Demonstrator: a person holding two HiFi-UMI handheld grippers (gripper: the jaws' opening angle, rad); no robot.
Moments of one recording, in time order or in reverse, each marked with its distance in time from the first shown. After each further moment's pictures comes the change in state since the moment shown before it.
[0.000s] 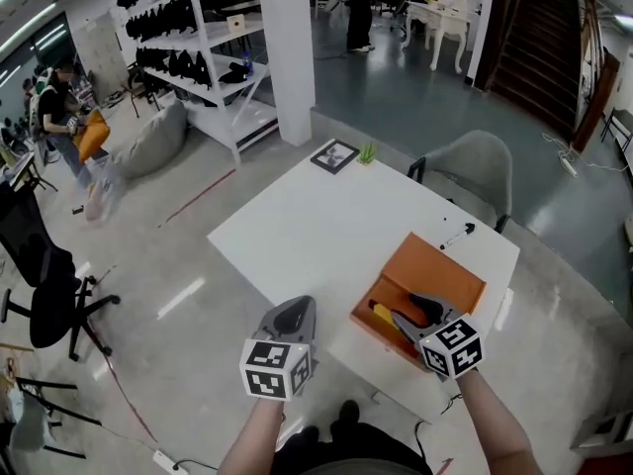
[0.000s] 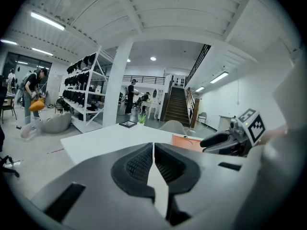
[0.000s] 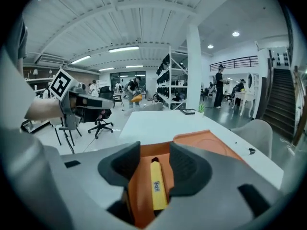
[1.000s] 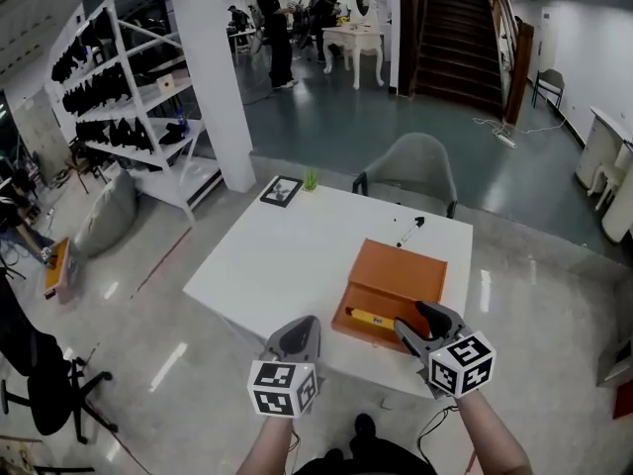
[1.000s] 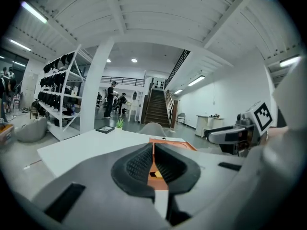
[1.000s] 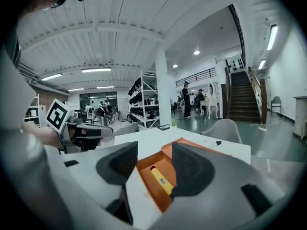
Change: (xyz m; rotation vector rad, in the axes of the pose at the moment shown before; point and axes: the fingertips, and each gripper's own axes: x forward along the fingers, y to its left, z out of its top) left arm -0.021 -0.061 0.006 0.099 -0.027 -0.245; right arm -0.113 0.029 0.016 0.241 -0.241 -0.322
